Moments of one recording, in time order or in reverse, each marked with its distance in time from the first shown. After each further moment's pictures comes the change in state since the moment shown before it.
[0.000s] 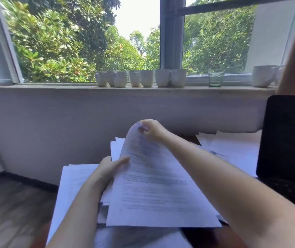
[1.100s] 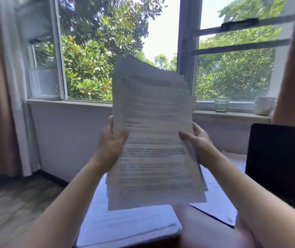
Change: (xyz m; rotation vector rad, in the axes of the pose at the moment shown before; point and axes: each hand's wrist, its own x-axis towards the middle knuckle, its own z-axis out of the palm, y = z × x) left_hand -0.148 0.081 -0.019 -0.084 0.342 0.865; right_hand -0.167 -0.048 -0.112 1.195 0.190 -0.016
